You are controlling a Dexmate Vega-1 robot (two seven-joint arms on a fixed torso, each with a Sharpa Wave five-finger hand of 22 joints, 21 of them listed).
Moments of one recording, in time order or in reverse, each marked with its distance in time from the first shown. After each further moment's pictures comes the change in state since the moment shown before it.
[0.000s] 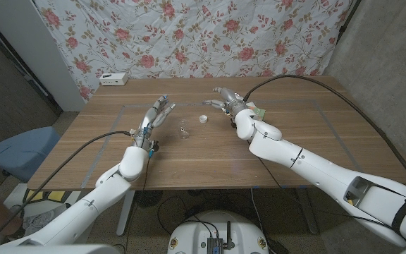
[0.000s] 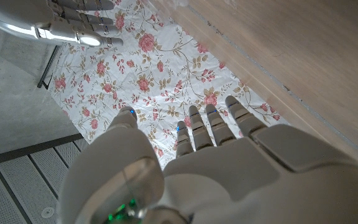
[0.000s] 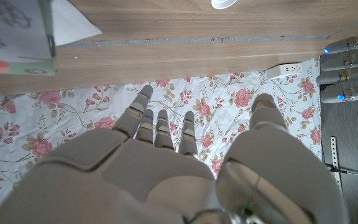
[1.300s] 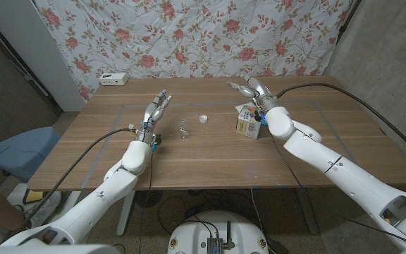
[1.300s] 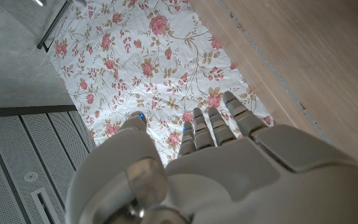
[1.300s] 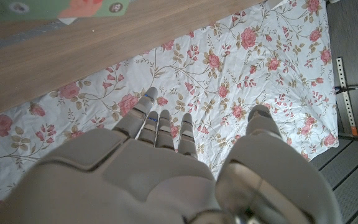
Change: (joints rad) left arm -0.086 -0.096 0.001 0.144 -0.160 -0.116 -0.121; left_hand -0.039 0.075 0.019 0.019 -0.011 -0.031 0.087 -0.008 0.000 -0.052 0.041 0.000 0.000 -0.034 0.041 0.004 0.002 0.064 -0.003 0.004 0.002; right arm -0.201 -0.136 0.322 -0.034 0.259 0.380 -0.082; right_hand -0.096 0.056 -0.024 0.052 -0.005 -0.034 0.023 0.000 -0.006 0.011 -0.036 0.000 -0.006 0.001 -0.065 0.005 0.005 0.008 -0.060 0.000 -0.003
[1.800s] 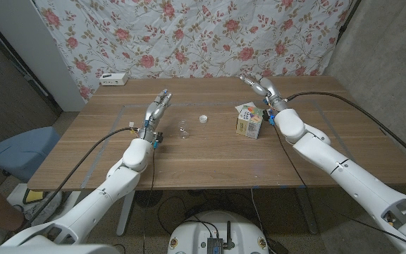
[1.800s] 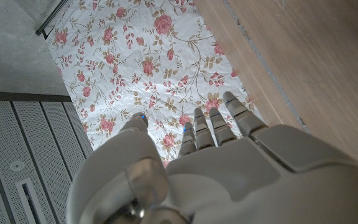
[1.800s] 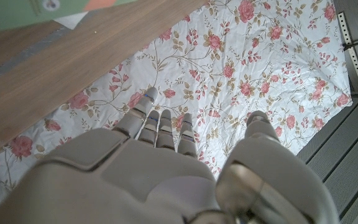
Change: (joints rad) left arm -0.015 -0.014 -0.003 0.008 -0.093 0.013 -0.069; left_hand -0.013 0.013 0.007 0.007 0.000 -0.007 -0.001 0.000 0.000 -0.005 0.005 0.000 0.000 -0.009 0.009 0.000 0.000 -0.004 0.004 -0.005 0.000; right arm -0.019 0.025 0.074 0.151 0.141 0.213 0.005; right_hand -0.051 0.015 -0.013 0.024 0.000 -0.022 -0.022 0.000 0.000 0.007 -0.007 0.000 0.000 0.010 -0.010 0.006 0.004 -0.002 -0.002 0.000 0.000
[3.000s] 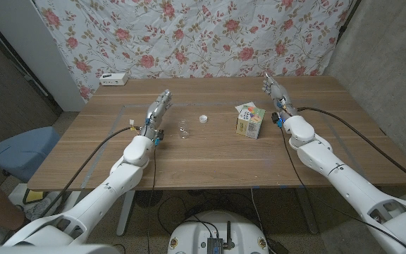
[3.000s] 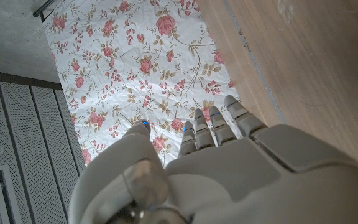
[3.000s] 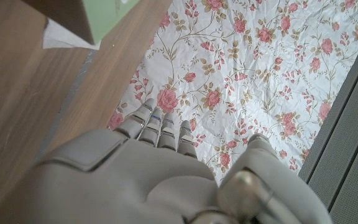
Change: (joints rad) left arm -0.060 -0.043 0.006 0.095 -0.119 -0.004 -0.117; left_hand -0.067 -0.002 -0.016 0.040 0.000 0.004 -0.004 0.000 0.000 0.000 0.000 0.008 0.000 0.015 -0.004 0.004 0.000 -0.064 0.012 -0.022 0.000; right arm 0.006 0.112 0.092 0.299 0.314 0.273 0.103; right_hand -0.196 0.006 -0.067 0.094 0.005 -0.092 0.005 -0.010 -0.010 -0.017 -0.033 -0.012 -0.009 0.016 -0.012 0.000 -0.007 -0.149 -0.029 -0.008 0.003
